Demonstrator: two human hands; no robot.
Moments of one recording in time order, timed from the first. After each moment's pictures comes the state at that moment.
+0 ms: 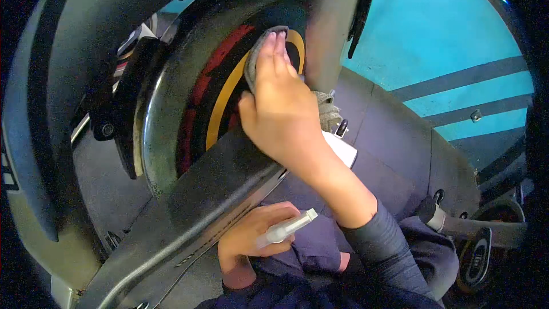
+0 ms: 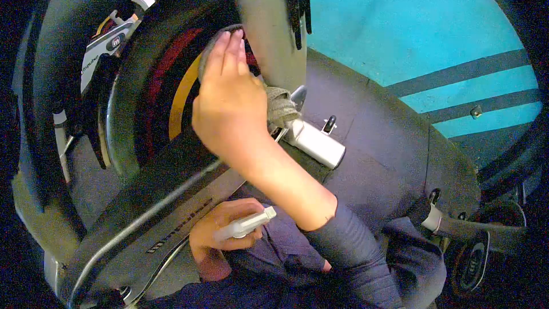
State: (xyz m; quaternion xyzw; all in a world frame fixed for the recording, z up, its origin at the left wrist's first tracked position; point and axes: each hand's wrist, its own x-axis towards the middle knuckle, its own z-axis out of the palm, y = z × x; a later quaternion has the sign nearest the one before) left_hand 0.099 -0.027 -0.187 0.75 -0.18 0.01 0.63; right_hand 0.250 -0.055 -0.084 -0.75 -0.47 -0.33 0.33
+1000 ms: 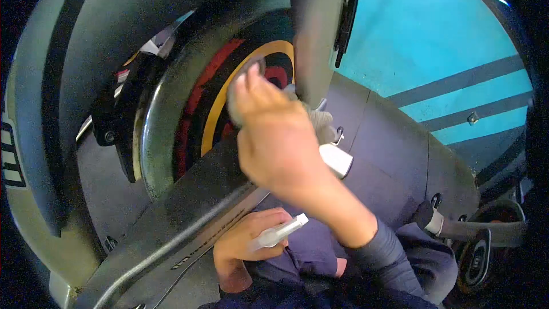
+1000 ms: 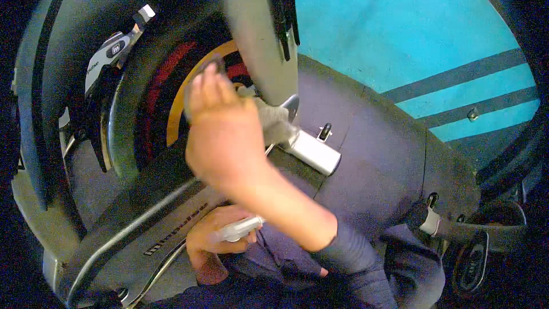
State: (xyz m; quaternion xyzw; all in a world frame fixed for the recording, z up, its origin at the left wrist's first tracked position) left_hand 0.099 -0.026 -0.190 0.76 -0.19 0.07 0.61; right_hand 0.229 -0.079 -0.077 -0.75 -0.52 -0.29 0.29
